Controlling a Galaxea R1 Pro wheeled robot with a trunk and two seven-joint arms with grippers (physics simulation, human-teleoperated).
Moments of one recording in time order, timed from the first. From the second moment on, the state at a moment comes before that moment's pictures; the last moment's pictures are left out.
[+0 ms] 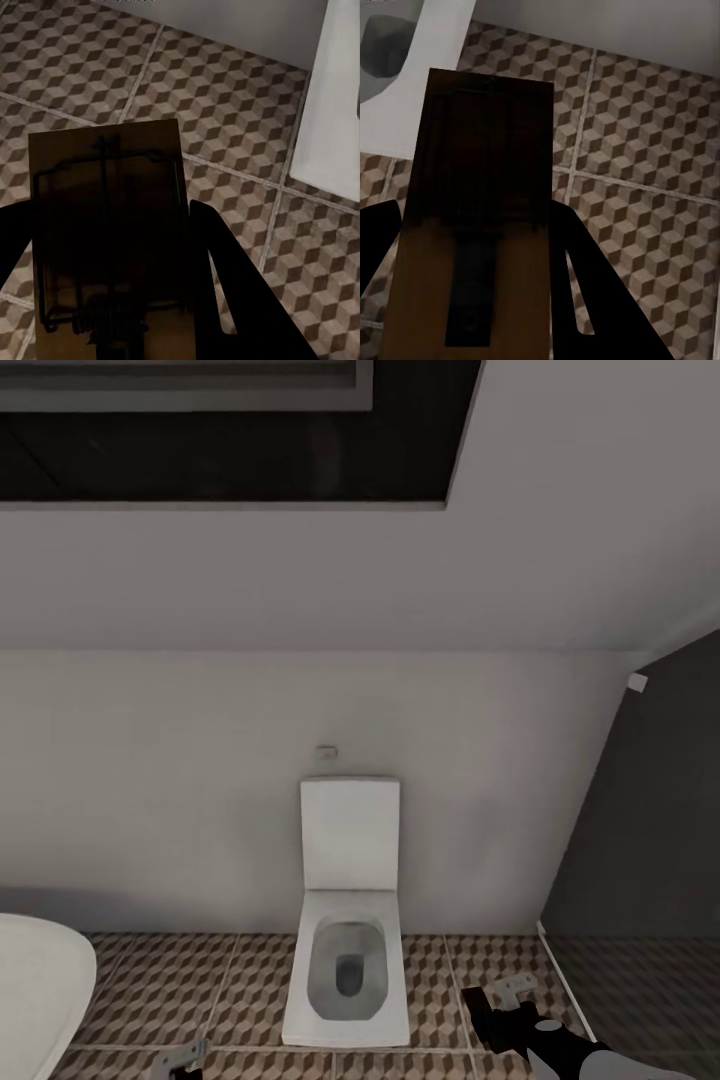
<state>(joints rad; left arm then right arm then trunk) -0.46 0.08 -0.20 0.06 0.52 -0.36 -0.04 -0.64 -0.08 0.06 0.04 0.14 -0.10 0.11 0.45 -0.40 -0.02</state>
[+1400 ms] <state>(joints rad) -0.46 0.09 -0.20 0.06 0.52 -0.36 -0.04 -0.64 -0.08 0.06 0.04 0.14 -0.10 0.11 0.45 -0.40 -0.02</state>
